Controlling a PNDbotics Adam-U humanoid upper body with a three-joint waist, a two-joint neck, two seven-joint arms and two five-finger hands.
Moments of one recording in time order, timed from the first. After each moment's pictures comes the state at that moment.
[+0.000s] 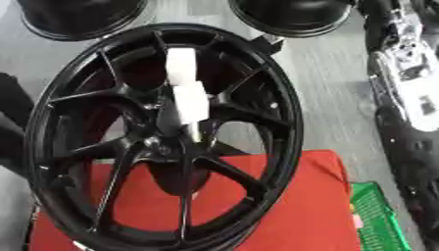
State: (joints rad) left arm -0.46 0.31 -0.13 -1.81 0.36 0.05 0.44; right arm -0.62 -0.64 -0.05 -1.68 -0.28 0.21 -0.19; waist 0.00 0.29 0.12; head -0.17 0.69
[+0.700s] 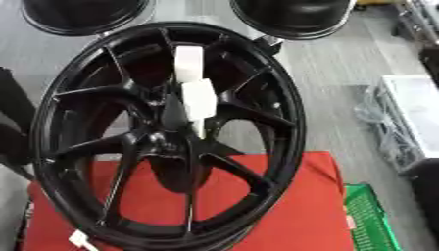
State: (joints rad) left arm -0.45 0.34 -0.13 -1.81 0.35 0.05 0.43; right arm -0.83 -0.99 0.25 -1.72 -0.30 0.22 0.04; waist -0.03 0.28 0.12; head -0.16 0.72
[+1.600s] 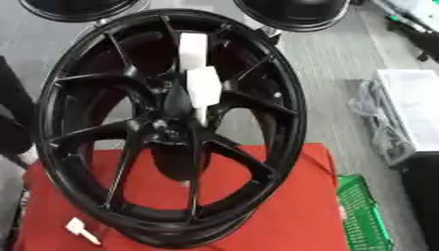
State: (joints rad) left arm -0.43 0.37 -0.13 -1.80 0.34 0.05 0.43; right arm -1.14 -0.92 0.64 -1.67 -0.17 0.38 0.35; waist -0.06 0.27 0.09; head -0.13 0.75
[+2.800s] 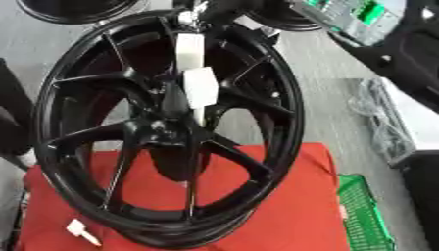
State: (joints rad) left arm -0.43 0.37 -0.13 -1.80 0.34 0.05 0.43; right arm -1.14 -0.82 0.68 -1.63 -0.06 0.37 0.52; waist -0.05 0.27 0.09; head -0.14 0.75
